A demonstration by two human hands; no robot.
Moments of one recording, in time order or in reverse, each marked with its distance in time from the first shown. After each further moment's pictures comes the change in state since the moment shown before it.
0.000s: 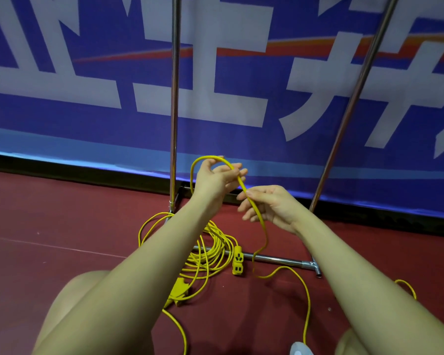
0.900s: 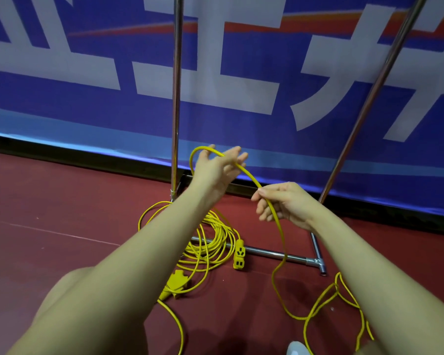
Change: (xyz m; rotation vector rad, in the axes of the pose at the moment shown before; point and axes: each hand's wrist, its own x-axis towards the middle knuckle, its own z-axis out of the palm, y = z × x) left_hand 0.027 0.000 -0.004 -0.172 0.066 -0.072; right_hand 0.019 0.012 -0.030 -0.112 0.050 0.115
